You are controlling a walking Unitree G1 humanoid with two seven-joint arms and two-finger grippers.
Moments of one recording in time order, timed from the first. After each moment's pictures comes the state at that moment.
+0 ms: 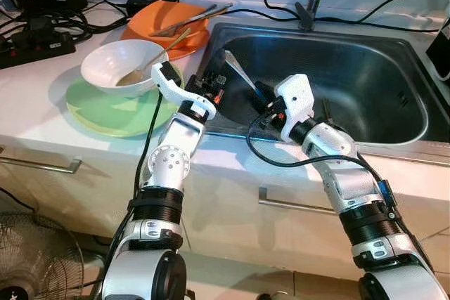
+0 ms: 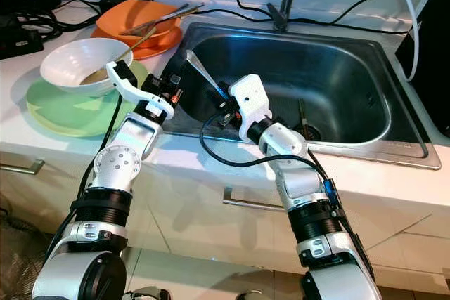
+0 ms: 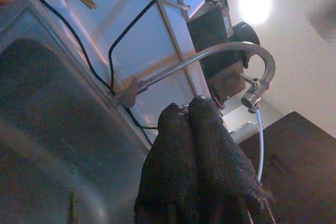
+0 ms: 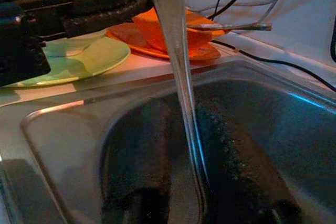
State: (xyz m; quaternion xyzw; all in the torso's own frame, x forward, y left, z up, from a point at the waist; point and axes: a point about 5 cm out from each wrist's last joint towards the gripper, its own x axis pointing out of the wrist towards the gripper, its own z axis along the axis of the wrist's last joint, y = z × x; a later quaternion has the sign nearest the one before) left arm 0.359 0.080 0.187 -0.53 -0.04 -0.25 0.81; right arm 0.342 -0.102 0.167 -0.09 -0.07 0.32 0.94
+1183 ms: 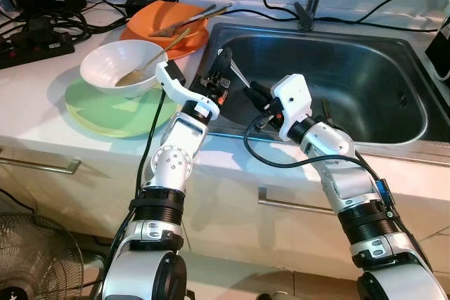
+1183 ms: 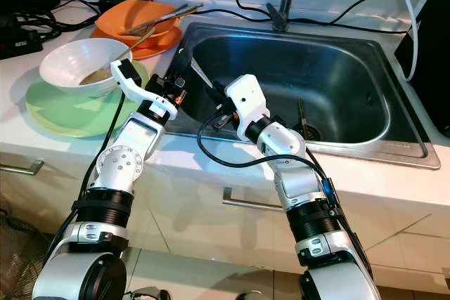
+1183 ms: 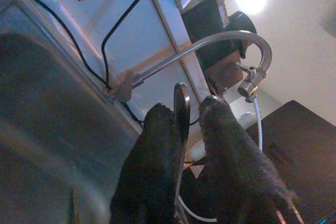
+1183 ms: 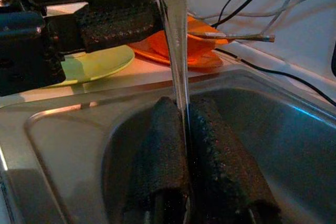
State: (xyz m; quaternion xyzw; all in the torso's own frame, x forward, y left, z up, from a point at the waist) left arm 0.357 0.074 0.189 -0.52 -0.04 -0.26 0.81; right arm 0.342 -0.098 0.169 -0.11 -0.09 0.33 0.93
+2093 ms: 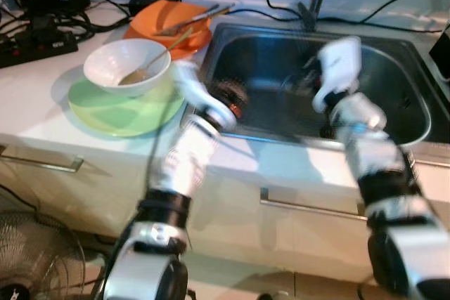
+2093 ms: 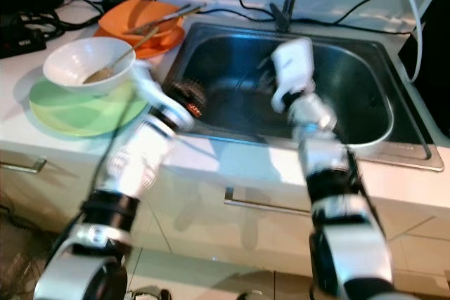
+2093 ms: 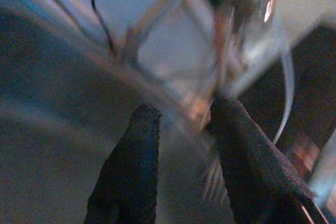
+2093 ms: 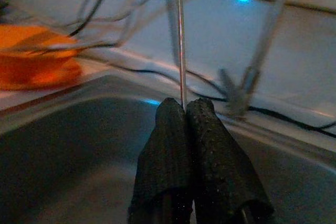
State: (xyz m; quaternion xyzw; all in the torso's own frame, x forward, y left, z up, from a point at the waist) left arm 0.346 0.040 0.175 -0.37 0.01 -0.31 0.88; right arm 0.386 -0.168 0.205 -0.09 -0.11 0.10 0.98
